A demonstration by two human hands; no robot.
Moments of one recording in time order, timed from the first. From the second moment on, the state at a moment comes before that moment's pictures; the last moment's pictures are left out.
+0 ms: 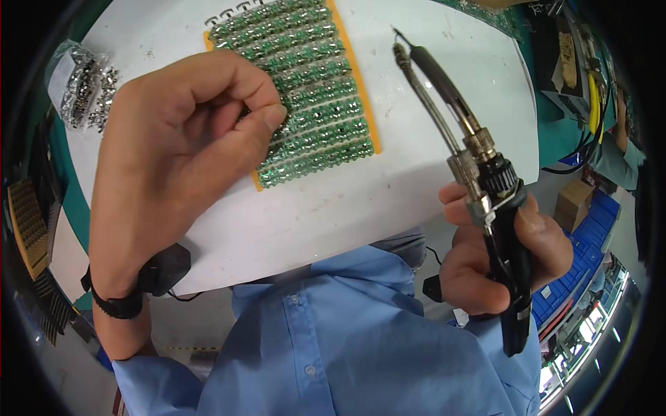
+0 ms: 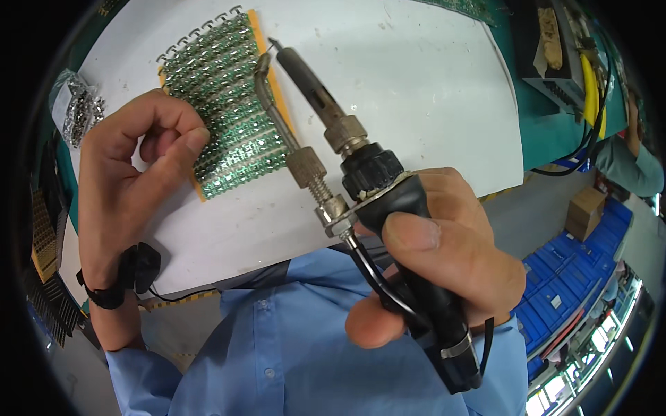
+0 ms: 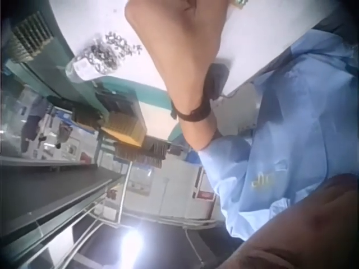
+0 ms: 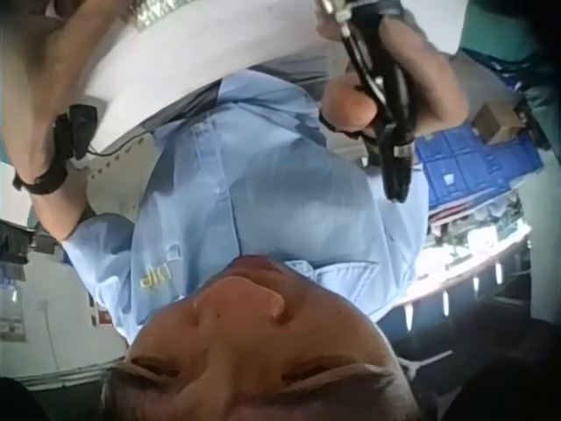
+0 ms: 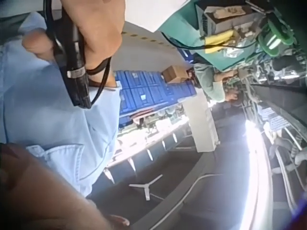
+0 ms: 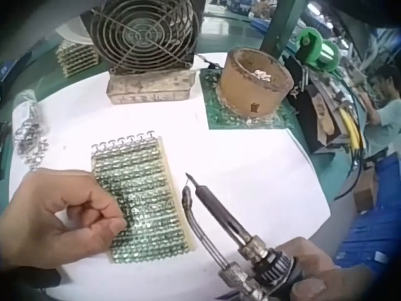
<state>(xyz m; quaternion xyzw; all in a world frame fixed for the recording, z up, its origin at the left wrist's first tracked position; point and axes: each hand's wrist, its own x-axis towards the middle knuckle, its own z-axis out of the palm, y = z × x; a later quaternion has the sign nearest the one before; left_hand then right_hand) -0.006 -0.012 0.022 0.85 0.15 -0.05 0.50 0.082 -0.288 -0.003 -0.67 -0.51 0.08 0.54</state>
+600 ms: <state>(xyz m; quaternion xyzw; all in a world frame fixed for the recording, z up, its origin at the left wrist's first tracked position) -0.004 -0.010 0.021 0.88 0.11 -0.04 0.46 0.088 -0.265 -0.007 -0.62 -0.56 0.08 0.54</state>
